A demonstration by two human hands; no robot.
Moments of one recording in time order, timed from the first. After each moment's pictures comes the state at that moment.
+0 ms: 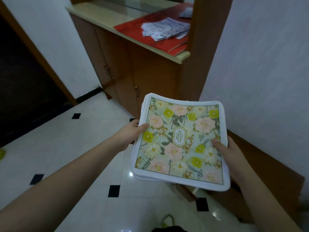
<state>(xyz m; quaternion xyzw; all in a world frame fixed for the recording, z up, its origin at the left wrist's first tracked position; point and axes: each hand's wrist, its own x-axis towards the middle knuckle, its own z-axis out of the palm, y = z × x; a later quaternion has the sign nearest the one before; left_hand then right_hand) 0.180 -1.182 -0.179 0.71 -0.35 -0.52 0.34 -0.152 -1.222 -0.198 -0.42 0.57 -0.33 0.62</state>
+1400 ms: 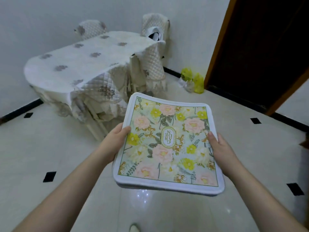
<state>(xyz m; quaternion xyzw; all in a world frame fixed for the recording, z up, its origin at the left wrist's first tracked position) 0.153 -0.520 -0.151 0.71 0.26 -0.02 0.66 0.216 -0.845 -0.178 -0.78 0.05 0.13 0.62</state>
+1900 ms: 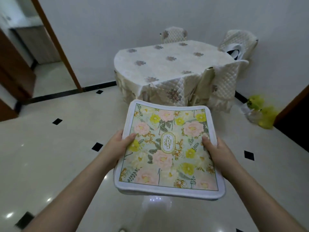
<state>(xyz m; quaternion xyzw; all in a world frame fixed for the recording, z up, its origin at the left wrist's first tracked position) 0.014 -0.361 -0.159 0.63 0.37 0.13 0.67 0.224 -0.618 -0.161 -0.78 -0.17 0.26 0.55</state>
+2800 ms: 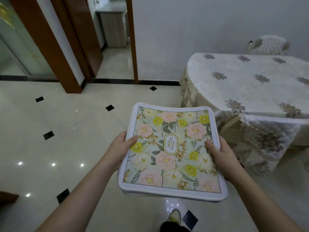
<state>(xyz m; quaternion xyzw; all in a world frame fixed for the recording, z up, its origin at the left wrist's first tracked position) -0.092 -0.036 -0.192 0.52 0.51 0.28 0.62 0.194 -0.196 -0.180 -0.74 -0.31 0.36 0.47</state>
